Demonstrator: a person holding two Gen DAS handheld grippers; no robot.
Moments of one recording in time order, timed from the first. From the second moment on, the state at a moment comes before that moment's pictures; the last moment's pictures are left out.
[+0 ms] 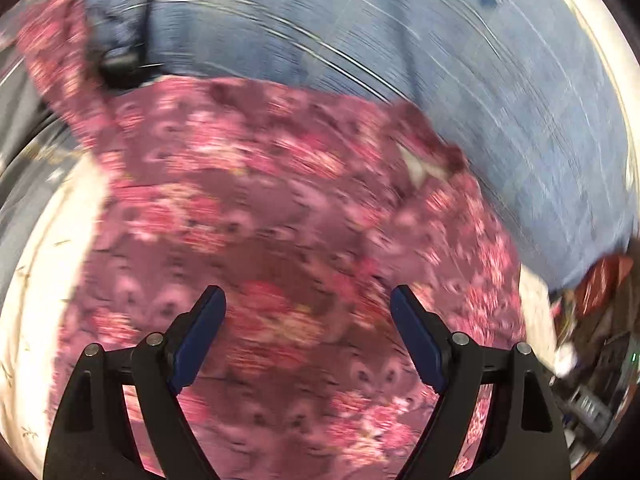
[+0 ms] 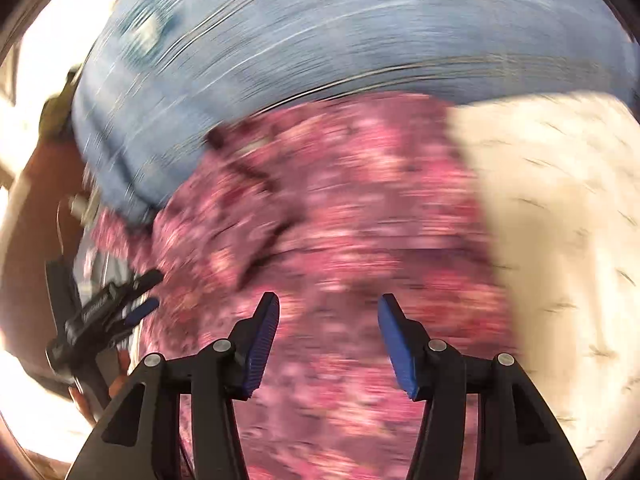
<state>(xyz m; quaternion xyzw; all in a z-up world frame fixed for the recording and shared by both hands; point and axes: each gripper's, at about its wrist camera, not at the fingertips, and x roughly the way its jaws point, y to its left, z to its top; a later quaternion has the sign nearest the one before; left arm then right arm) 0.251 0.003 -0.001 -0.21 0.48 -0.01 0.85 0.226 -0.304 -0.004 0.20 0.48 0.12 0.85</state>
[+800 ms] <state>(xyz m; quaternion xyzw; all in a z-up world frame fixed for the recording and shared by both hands) 0.271 0.059 0.026 -0.31 0.49 0.04 0.82 0.230 -0.357 -0.035 0.35 0.44 0.15 0.81</state>
